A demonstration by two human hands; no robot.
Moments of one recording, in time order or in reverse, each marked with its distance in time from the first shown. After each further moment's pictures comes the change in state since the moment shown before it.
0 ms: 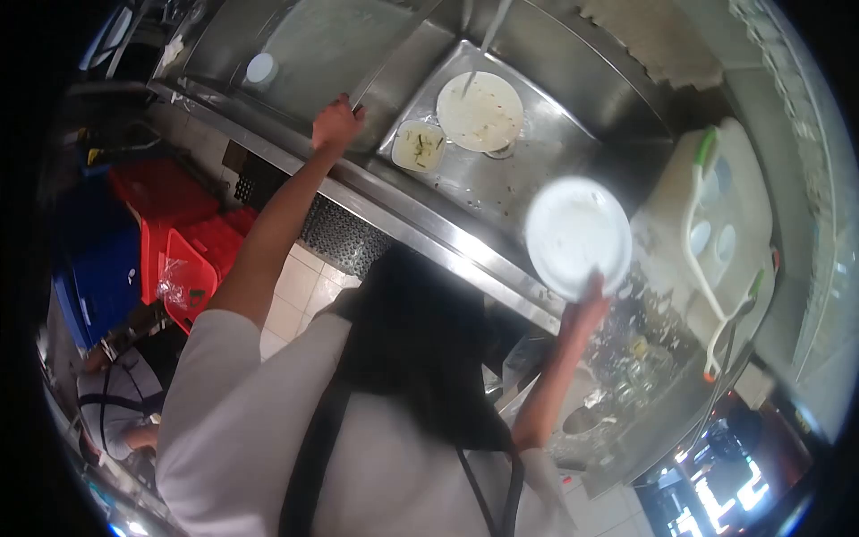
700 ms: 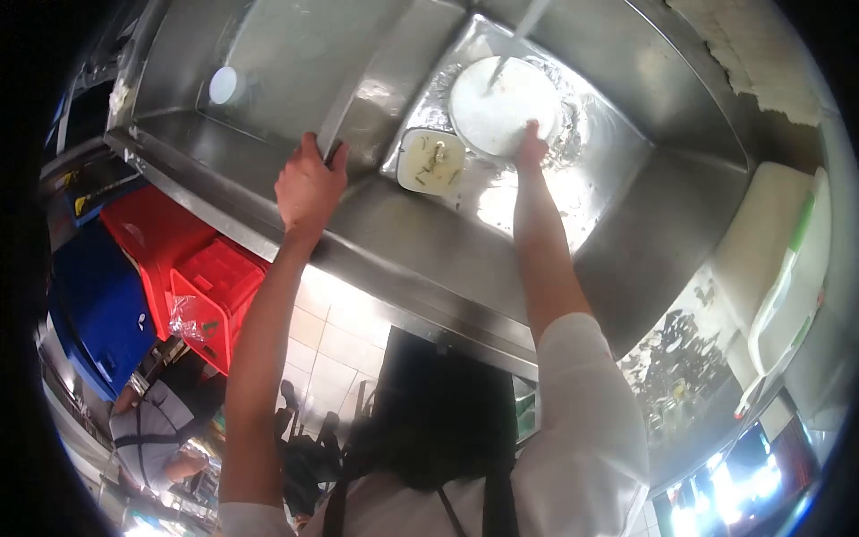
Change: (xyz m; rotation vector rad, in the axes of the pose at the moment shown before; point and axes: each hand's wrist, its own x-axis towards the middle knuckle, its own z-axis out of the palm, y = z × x) left_hand 0.009 0.017 -0.003 0.044 -0.032 -0.087; right_hand 0.302 0.364 0.278 -0.483 0.041 0.289
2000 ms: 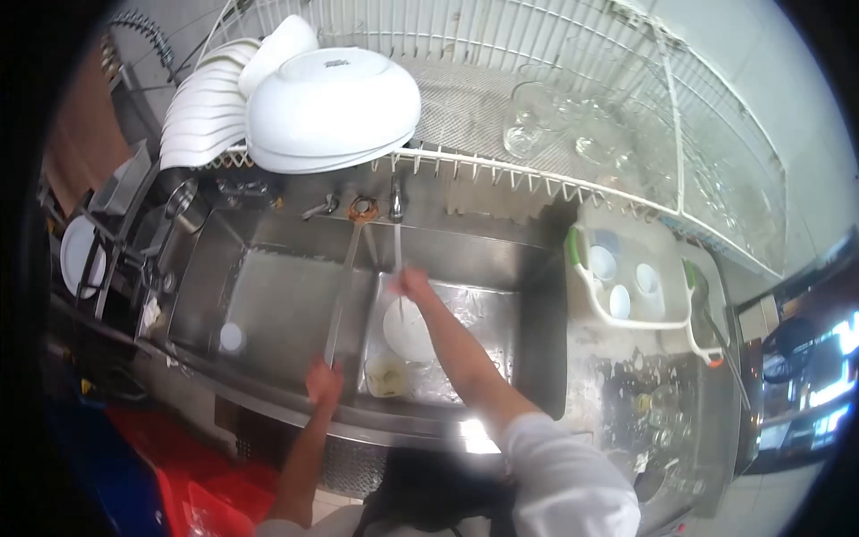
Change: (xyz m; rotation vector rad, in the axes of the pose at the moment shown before) left_hand -0.020 -0.013 -0.019 -0.149 0.057 0.115; right_hand -0.203 -0.283 0.002 0.317 -0.718 -0.127
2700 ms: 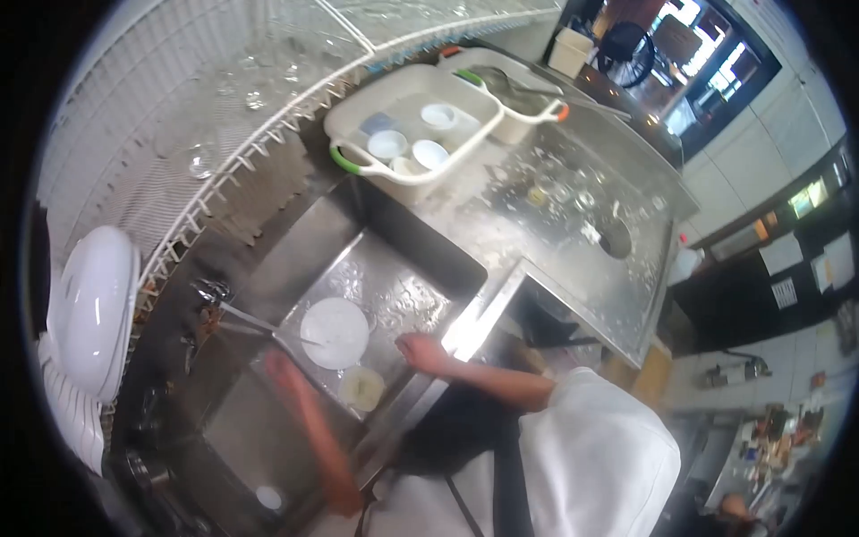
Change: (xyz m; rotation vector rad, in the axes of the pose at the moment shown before) left_hand 0.127 0.119 0.105 -1.110 0.011 0.490; right_hand -0.319 0.160 -0.081 -0.945 0.828 -0.425
